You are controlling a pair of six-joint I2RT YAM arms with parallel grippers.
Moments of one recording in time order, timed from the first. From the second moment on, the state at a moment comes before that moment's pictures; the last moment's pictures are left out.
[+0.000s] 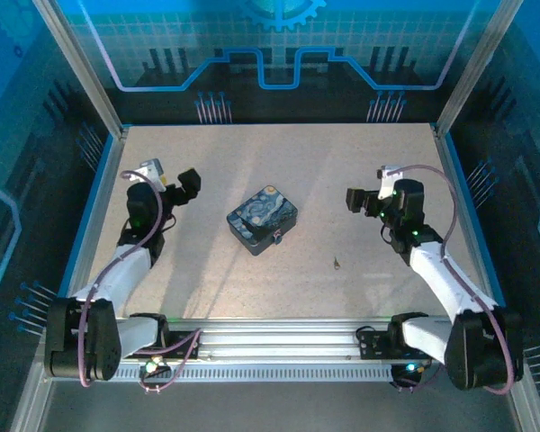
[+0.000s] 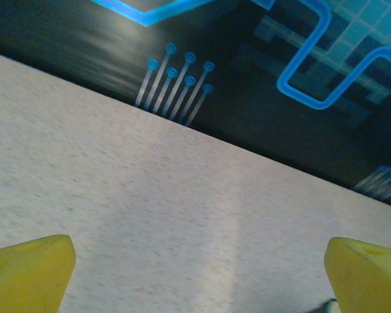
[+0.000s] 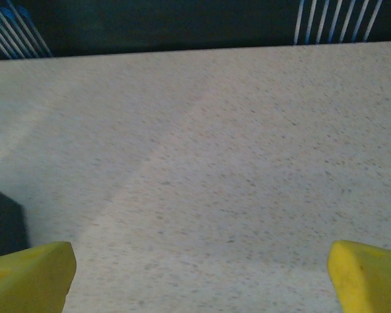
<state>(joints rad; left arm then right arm) 0.01 1.16 0.58 0.36 0.11 -0.50 0.12 1.09 0.67 -0.03 -0.08 0.15</state>
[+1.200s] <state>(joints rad) -0.45 1.28 0.57 0.24 0.24 -0.78 0.41 1.28 0.67 -0.68 -0.16 0.61</state>
